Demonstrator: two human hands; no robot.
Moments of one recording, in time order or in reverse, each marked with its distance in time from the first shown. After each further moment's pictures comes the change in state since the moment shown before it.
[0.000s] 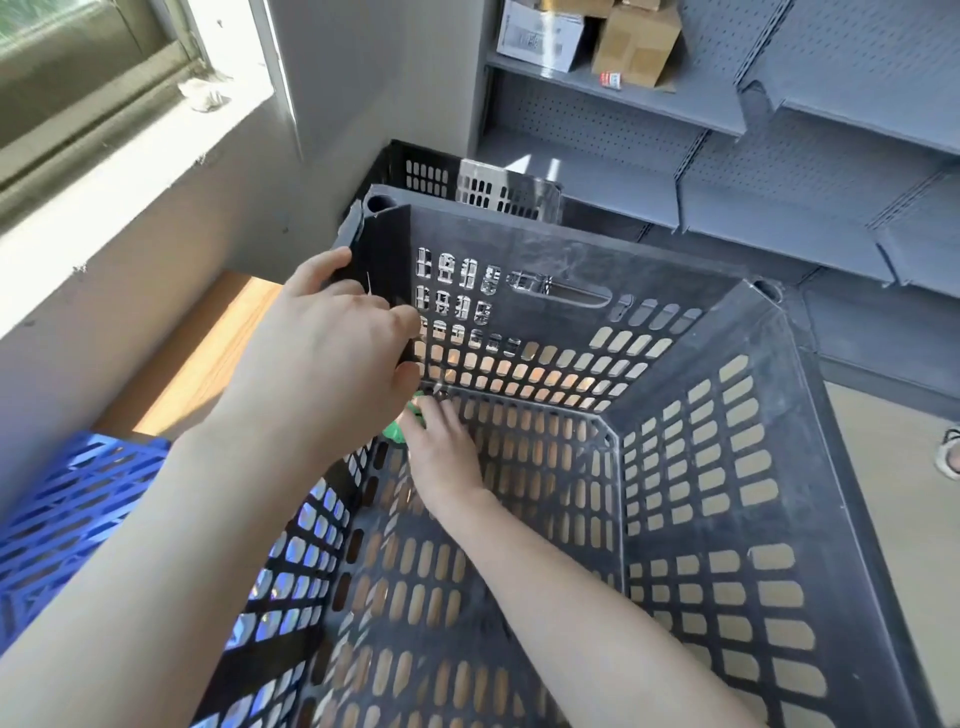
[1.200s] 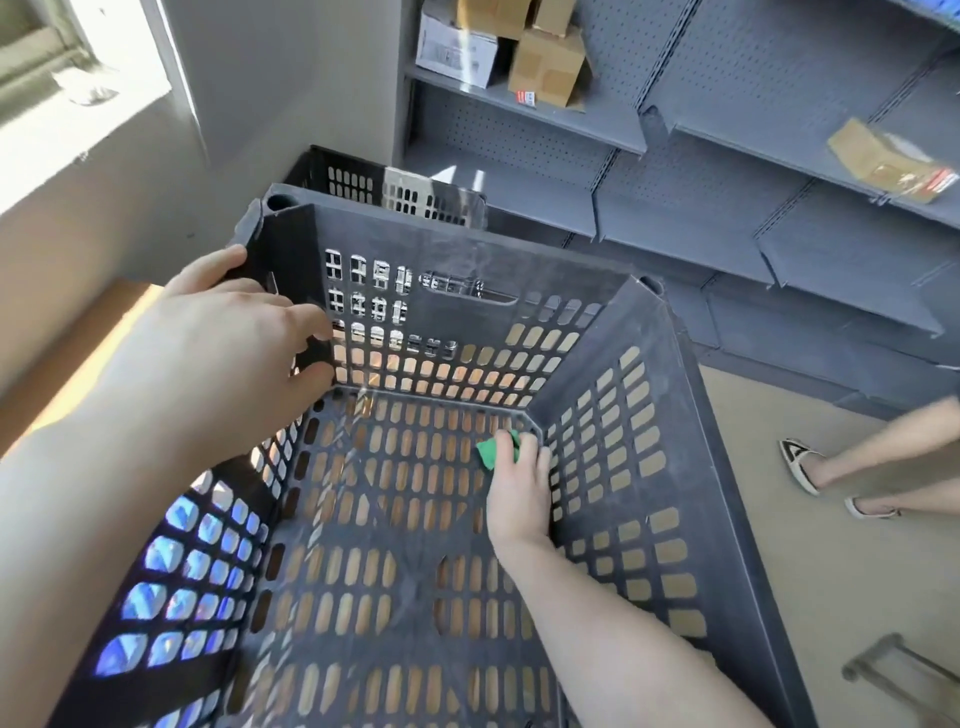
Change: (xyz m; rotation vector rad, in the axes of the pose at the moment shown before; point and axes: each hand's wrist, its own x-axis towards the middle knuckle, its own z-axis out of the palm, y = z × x) left_hand -0.008 -0.011 0.005 -0.100 0.008 0.041; right_hand -0.091 0.091 -0.044 -0.313 0.114 0.630
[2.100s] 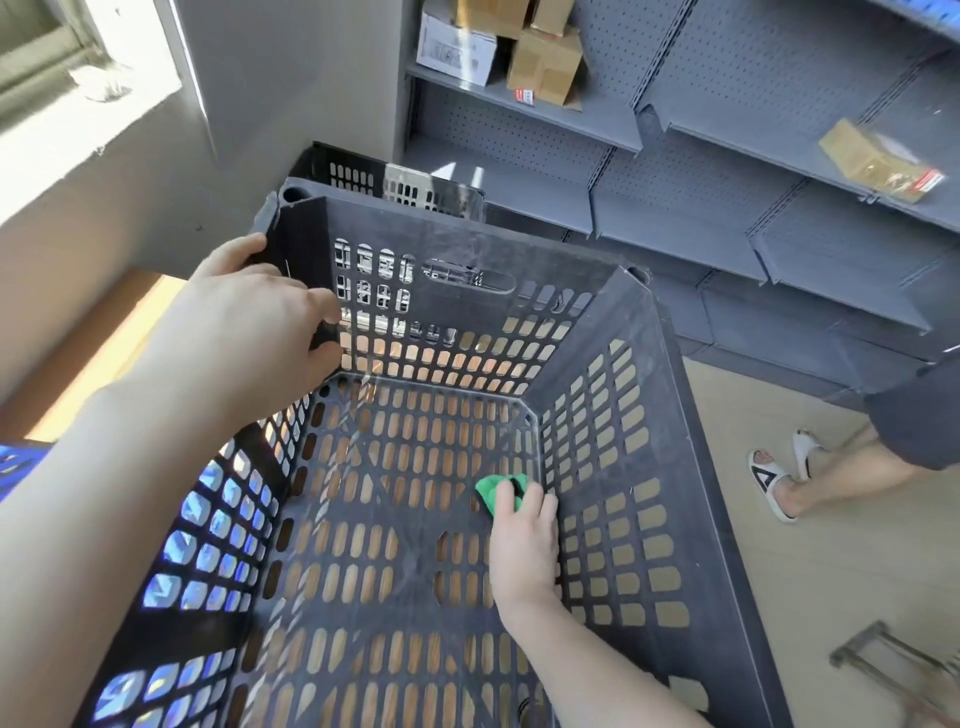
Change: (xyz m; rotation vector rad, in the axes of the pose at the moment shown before) left_hand 0.001 0.004 -0.006 0.048 -0.058 -0.036; right_hand -0.073 0.017 -0.009 -0.083 -0.043 -0.012
